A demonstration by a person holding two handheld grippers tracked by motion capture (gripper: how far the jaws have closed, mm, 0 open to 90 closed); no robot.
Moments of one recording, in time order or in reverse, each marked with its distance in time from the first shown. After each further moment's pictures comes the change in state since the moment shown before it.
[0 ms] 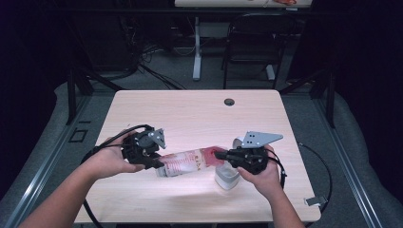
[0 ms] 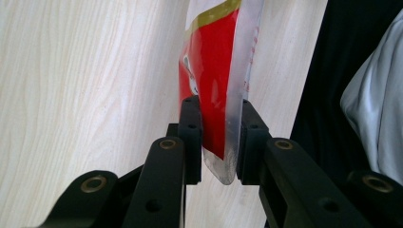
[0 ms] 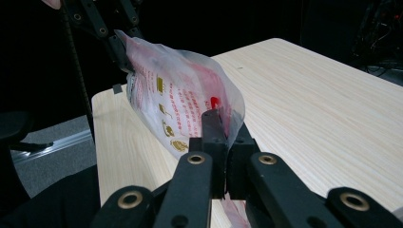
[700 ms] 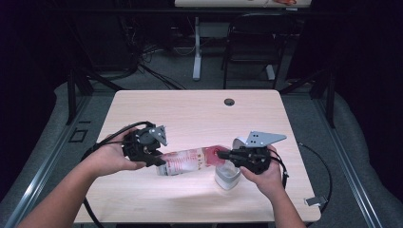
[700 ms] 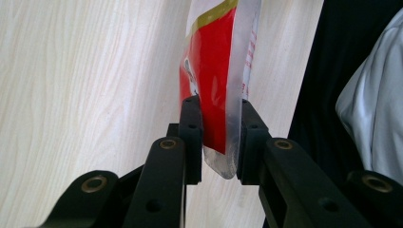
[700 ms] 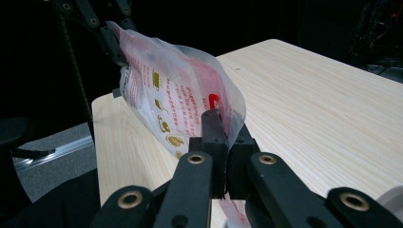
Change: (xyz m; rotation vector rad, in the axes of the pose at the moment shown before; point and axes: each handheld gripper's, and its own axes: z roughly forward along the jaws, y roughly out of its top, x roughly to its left) left arm 0.000 0.008 -0.009 -0.006 -0.001 0.005; right arm -0.005 -0.005 -0.004 -0.016 -0.008 0.023
